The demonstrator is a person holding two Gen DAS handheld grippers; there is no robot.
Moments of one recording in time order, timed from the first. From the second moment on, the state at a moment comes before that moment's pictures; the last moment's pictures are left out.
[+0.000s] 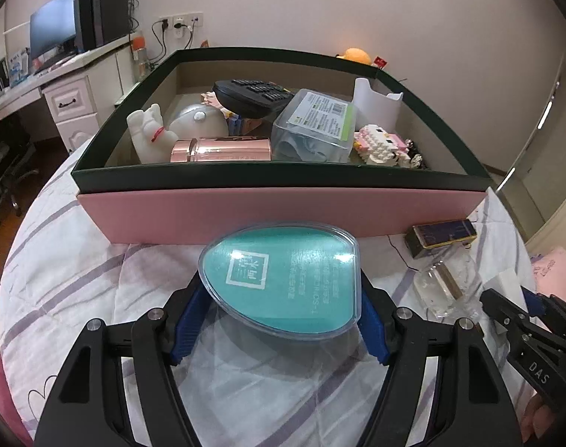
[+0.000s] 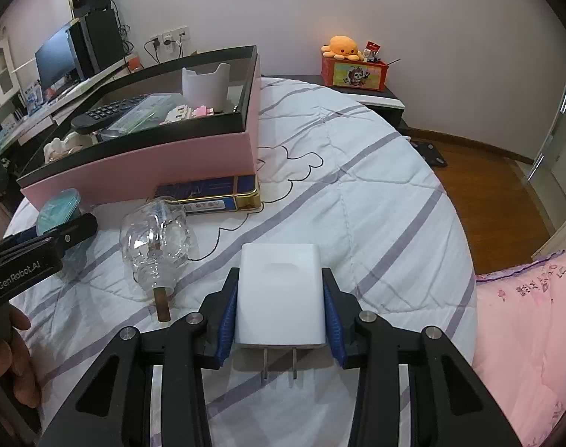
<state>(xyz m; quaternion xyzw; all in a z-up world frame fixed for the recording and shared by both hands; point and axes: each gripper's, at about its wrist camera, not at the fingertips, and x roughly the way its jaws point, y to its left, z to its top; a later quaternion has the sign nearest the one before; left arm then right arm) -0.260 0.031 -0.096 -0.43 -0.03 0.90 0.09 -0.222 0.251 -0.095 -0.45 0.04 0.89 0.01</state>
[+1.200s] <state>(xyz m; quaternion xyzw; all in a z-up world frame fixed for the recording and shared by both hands) -0.332 0.005 0.027 -0.34 0.01 0.94 0.08 -0.359 0.165 0.037 -0.35 0.01 0.93 -0.13</state>
